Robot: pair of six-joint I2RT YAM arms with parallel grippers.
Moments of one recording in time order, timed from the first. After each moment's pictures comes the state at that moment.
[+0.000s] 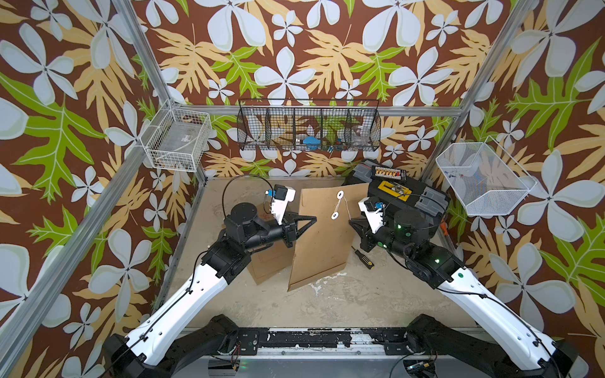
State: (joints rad) left arm -0.58 1.02 1.01 -0.04 0.58 -0.45; right arm 0.58 0.98 0.97 -0.35 -0.17 0.00
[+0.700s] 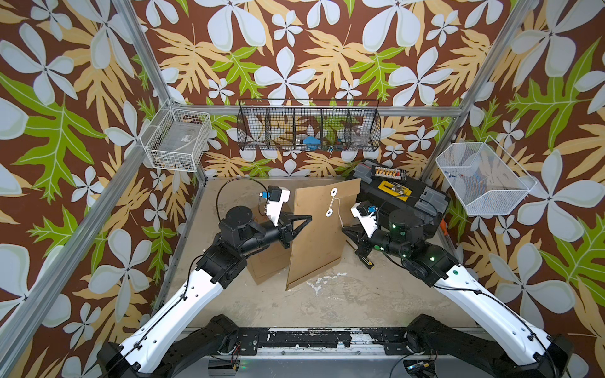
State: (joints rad) left arm -0.58 0.97 1.00 -0.07 0.50 -0.43; right arm 0.58 1.01 0.96 -0.36 -0.29 0.00
